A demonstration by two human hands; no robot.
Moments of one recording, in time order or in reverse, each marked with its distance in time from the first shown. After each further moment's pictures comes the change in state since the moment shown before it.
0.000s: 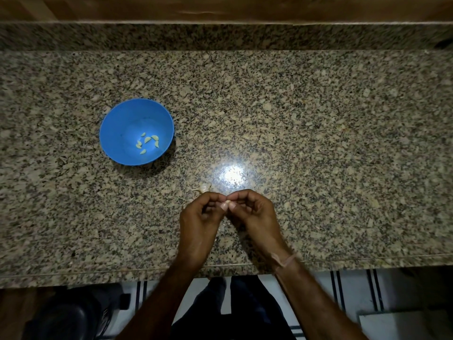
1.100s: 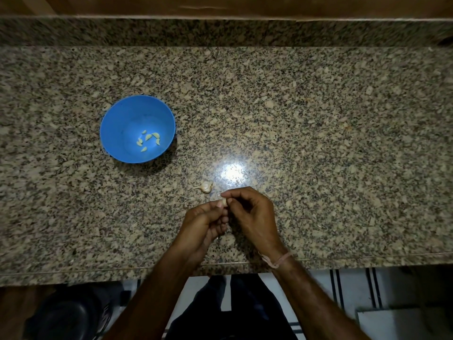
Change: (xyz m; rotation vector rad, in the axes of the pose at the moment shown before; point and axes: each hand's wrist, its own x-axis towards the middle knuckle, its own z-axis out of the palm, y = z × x) left_hand 0.011 -0.011 -0.004 -0.610 -0.191 -0.584; right_hand 0.007 0.001 0.006 -0.369 0.026 -0.235
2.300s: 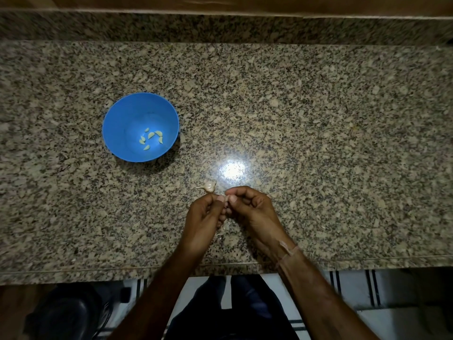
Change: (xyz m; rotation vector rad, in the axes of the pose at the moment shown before) left_hand 0.000 0.002 -0.003 0.482 0.055 0.353; right_hand 0.008 0.005 0.004 0.511 -0.097 0.360
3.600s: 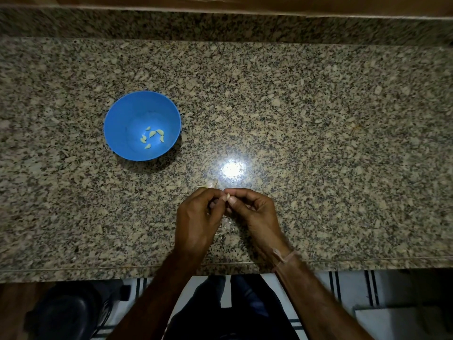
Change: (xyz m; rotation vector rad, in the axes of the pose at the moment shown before) left_hand -0.005 0.016 -0.010 0.573 0.217 0.413; right_hand -0.008 0.003 0.006 -0.085 0.059 -0.075
